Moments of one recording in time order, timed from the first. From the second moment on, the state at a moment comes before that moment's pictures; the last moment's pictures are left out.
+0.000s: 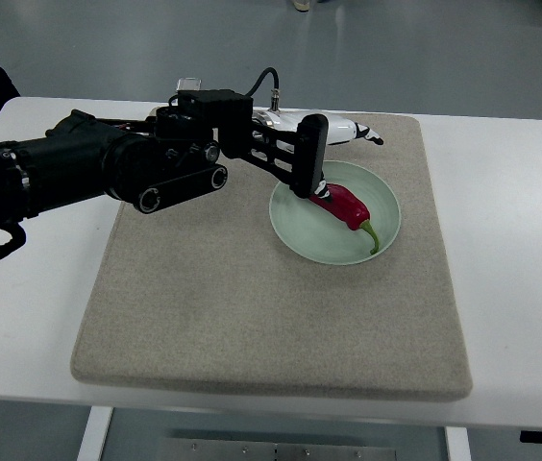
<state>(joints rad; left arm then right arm) -1.42 0.10 0.21 -0.77 1.06 0.01 -0.23 0.04 0.00 0.16 0.10 -0.17 -0.07 0.10</state>
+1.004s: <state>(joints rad) -1.23 0.43 -0.09 -0.70 0.35 0.00 -0.27 0.04 0.00 0.16 0.10 -0.17 -0.07 0.10</state>
